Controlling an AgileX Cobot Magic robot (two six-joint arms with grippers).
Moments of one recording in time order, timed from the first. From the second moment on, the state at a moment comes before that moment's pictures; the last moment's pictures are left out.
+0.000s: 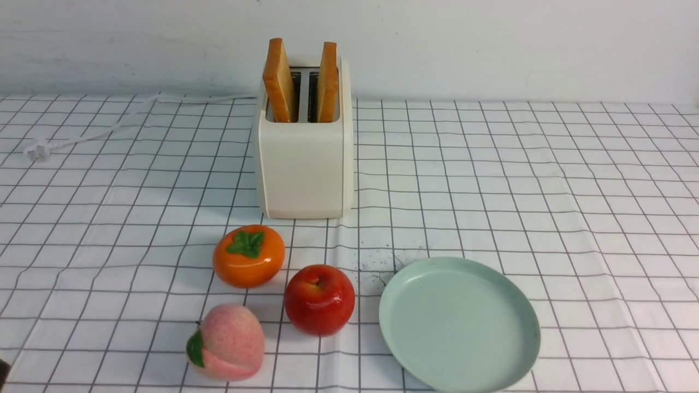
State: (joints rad) right arm 0.10 -0.01 0.02 0.09 0.39 0.01; left arm 0.01 -0.01 0.03 -0.36 0.05 -0.39
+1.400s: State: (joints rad) right arm 0.10 -0.01 0.02 0.35 -0.04 0.22; left arm -0.11 0.43 -0.48 -0.52 0.37 0.02
